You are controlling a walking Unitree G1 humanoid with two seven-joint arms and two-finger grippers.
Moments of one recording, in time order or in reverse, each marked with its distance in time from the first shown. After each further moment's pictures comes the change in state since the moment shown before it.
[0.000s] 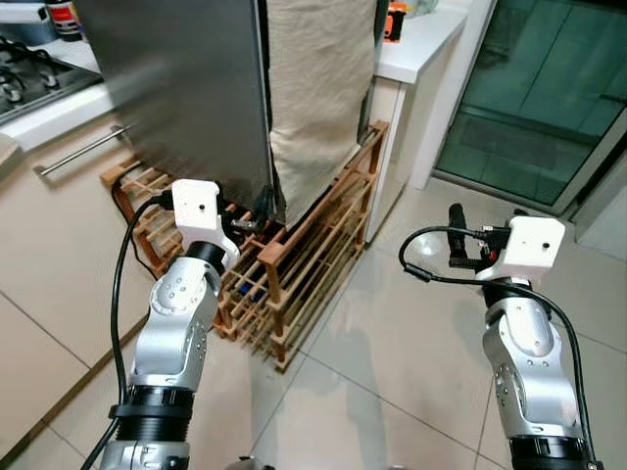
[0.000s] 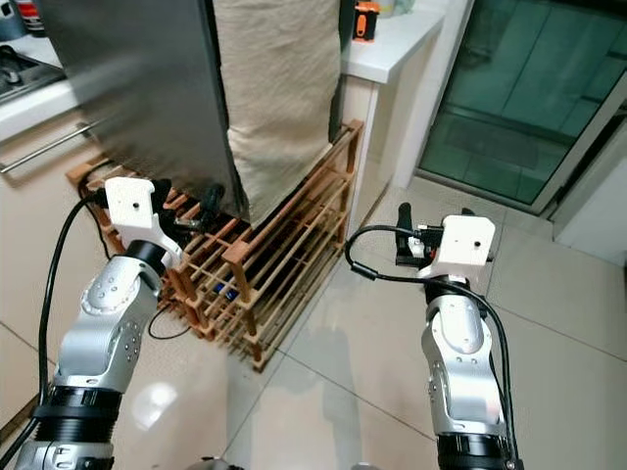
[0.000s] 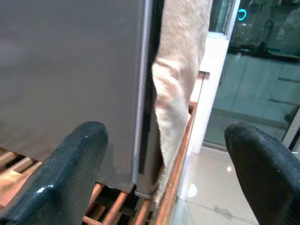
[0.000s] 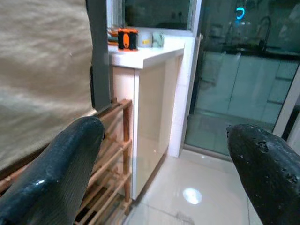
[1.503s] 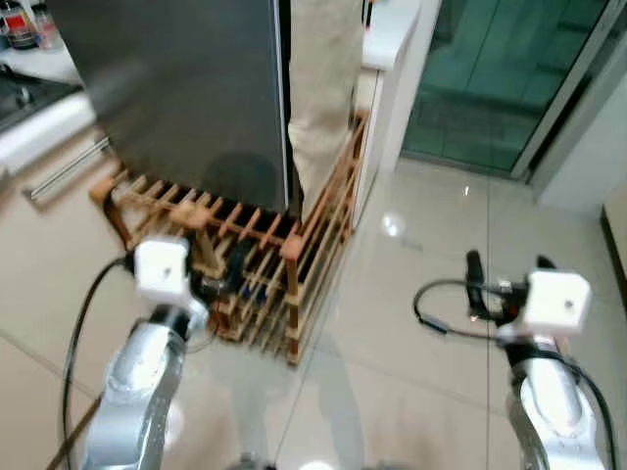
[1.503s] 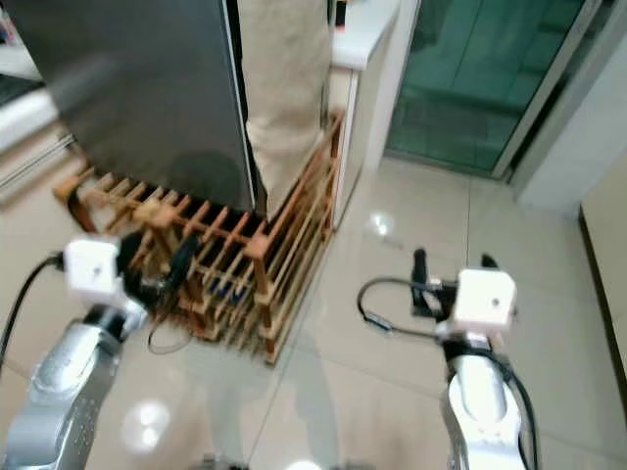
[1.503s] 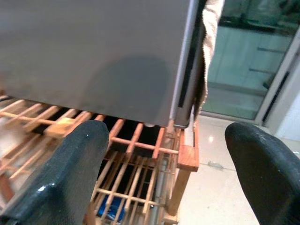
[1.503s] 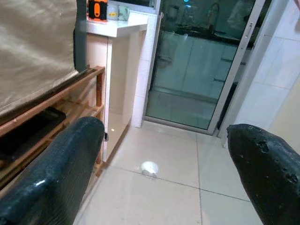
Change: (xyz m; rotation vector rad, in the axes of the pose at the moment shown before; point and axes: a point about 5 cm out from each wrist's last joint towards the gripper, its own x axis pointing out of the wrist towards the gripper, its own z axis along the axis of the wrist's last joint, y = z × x) left arm -0.086 0.015 -0.019 0.020 0.075 0.010; right arm -0.072 -0.030 -0.011 -0.103 0.072 -0.073
